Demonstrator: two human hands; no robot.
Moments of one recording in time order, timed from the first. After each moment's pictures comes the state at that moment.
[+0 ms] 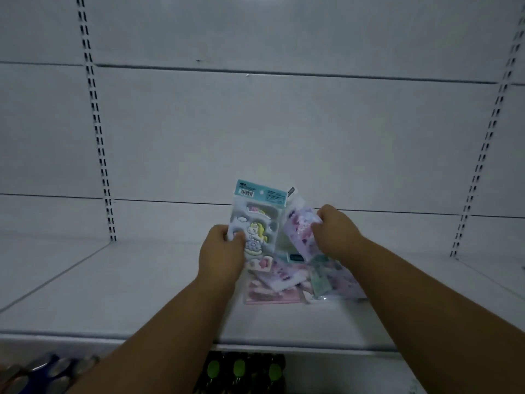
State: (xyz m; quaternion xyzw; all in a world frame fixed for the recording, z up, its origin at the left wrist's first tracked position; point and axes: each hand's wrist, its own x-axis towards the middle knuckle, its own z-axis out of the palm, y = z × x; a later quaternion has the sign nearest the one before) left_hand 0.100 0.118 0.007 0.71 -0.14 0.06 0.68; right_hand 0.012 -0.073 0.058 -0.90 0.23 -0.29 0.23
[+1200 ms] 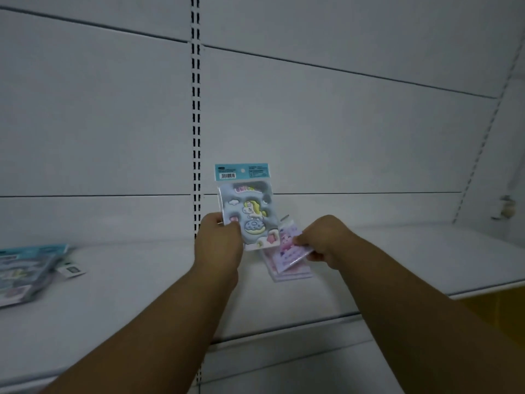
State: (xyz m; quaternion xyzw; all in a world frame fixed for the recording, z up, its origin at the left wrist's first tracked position) left_hand -0.239 -0.378 0.026 0.61 -0.17 -0.11 0.76; right_hand -0.341 -0.535 0.045 -0.76 0.44 -0.22 0.42
